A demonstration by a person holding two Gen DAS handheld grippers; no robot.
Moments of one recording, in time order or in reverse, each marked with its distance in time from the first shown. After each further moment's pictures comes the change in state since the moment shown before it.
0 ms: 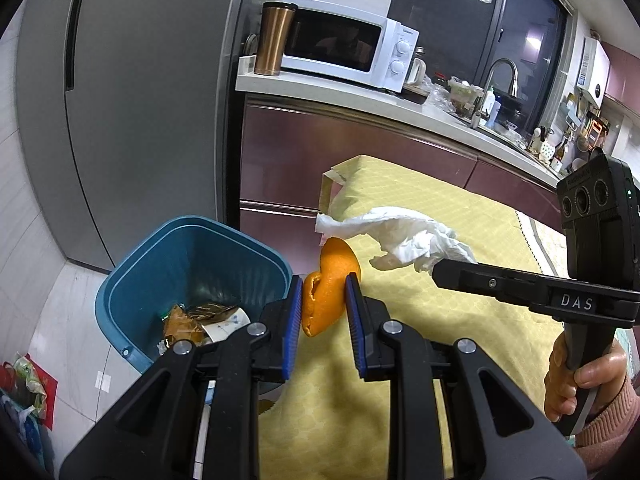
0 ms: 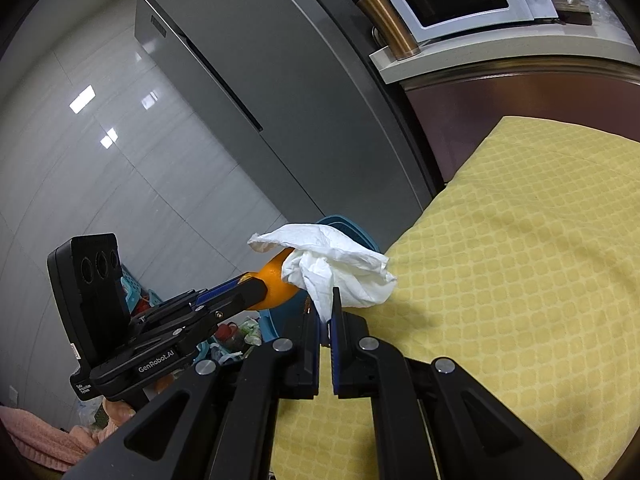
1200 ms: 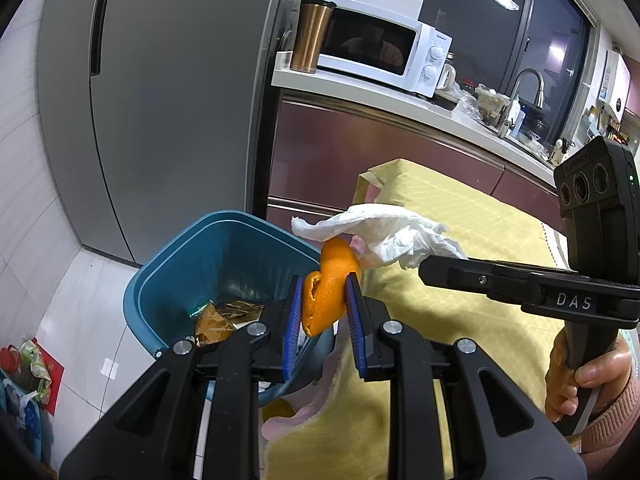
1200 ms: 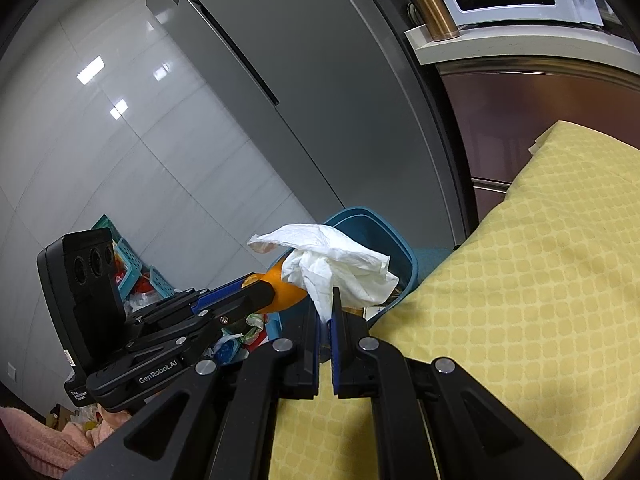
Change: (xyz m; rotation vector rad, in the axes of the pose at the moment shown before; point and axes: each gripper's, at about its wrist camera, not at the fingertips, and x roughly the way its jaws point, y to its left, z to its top) left arm 0.005 0.038 -0.001 -0.057 0.001 0.068; right arm 0.052 0.025 0.019 -0.066 0.085 0.022
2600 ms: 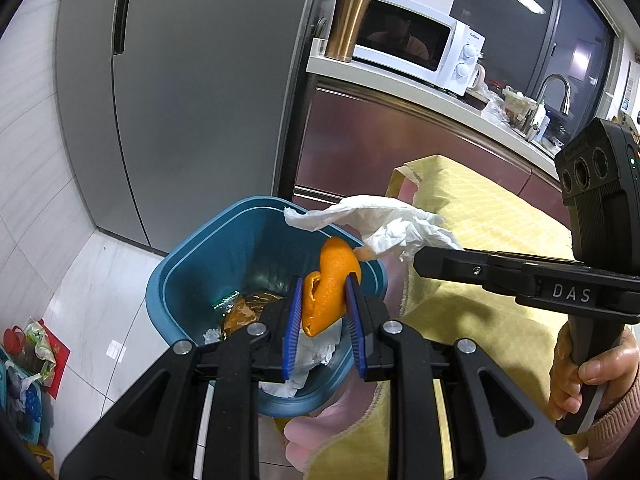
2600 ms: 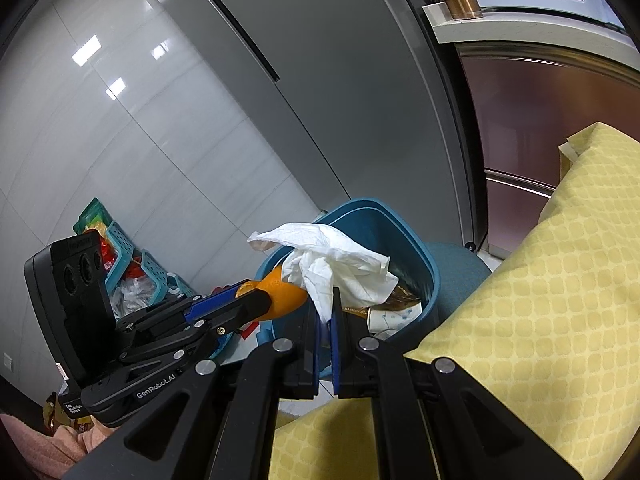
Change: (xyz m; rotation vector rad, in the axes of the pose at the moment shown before) left arm 0.021 0.033 -0.004 -0.056 0.031 0.061; right arm 0.046 0.013 0.017 -0.025 0.081 -0.011
